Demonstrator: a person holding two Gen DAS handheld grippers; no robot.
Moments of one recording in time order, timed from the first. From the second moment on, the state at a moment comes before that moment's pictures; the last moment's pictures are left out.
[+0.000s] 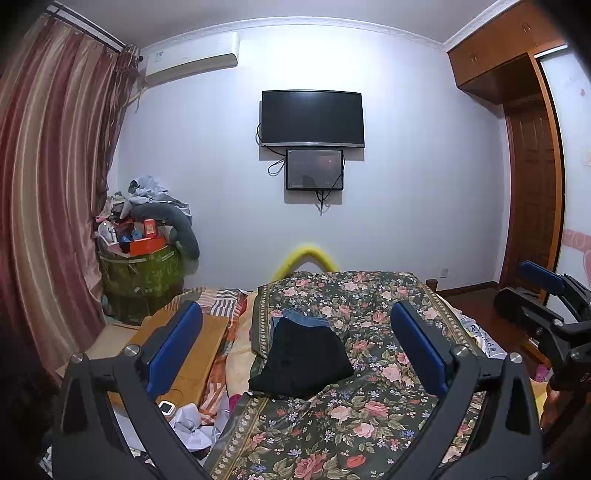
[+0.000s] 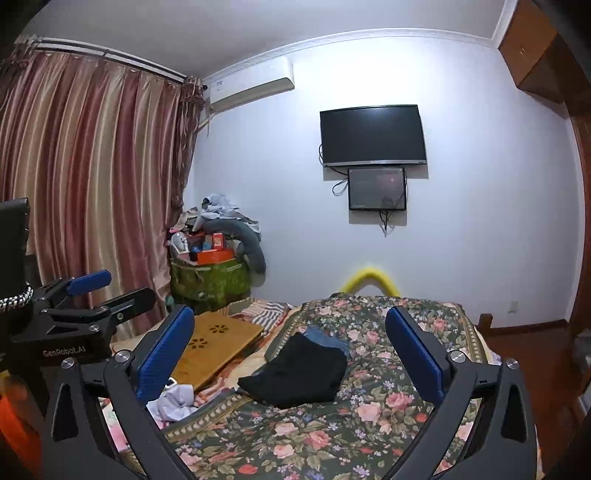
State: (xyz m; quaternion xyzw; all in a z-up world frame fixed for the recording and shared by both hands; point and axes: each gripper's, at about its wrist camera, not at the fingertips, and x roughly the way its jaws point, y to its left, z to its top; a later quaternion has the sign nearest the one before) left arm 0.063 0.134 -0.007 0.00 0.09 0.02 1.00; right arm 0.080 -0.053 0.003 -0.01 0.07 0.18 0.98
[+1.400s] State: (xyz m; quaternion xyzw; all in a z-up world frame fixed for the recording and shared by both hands) left arm 0.069 0.125 -0.014 0.01 0.10 0.00 1.00; right arm 0.069 -0.072 0.000 0.01 0.08 0.17 0.98
